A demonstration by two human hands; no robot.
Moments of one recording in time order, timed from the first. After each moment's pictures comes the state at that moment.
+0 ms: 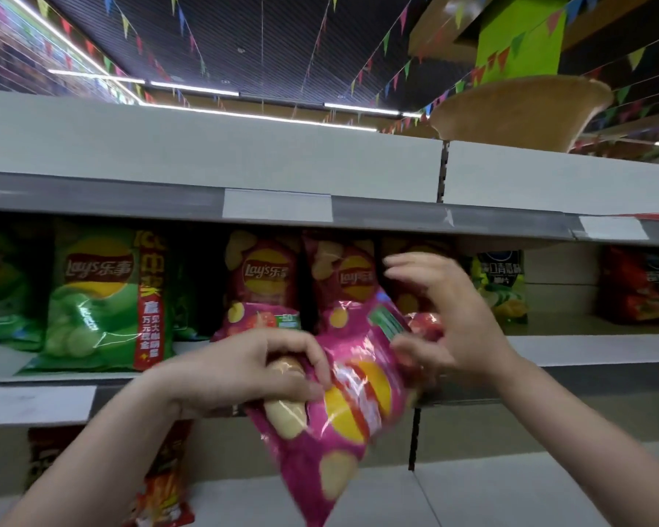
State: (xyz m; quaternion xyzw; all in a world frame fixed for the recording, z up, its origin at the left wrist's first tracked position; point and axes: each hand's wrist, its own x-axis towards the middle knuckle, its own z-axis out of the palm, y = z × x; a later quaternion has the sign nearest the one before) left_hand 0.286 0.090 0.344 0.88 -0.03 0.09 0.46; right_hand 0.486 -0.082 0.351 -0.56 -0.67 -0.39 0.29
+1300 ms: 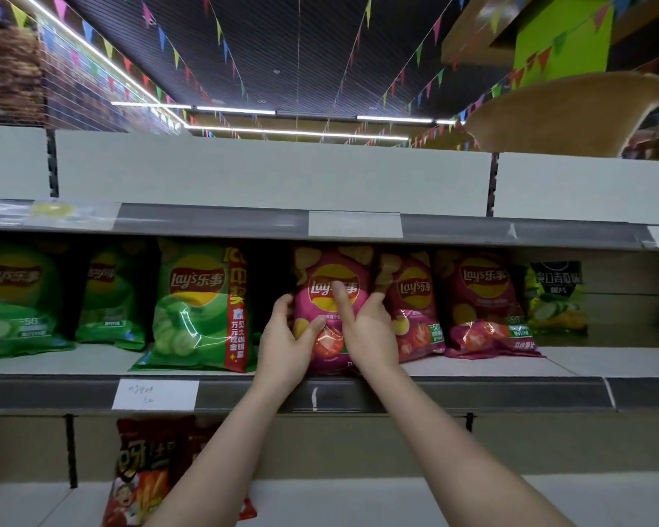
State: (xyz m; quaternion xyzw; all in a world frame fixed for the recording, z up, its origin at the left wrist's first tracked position) left_hand 0.312 0.145 0.304 0.74 0.22 0.50 0.40; right_hand 0.406 0.076 0.325 -0.77 -0.36 -0.10 0.52
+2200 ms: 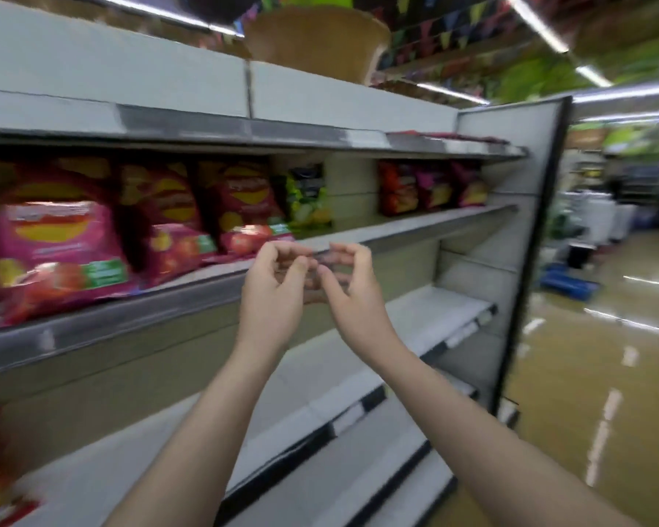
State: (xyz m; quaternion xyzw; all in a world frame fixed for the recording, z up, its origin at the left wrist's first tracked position) left_hand 0.350 -0.086 0.291 0.69 -0.08 0.32 0.64; right_hand 0.396 -0.184 0.270 -0.72 -0.25 -0.20 0.62
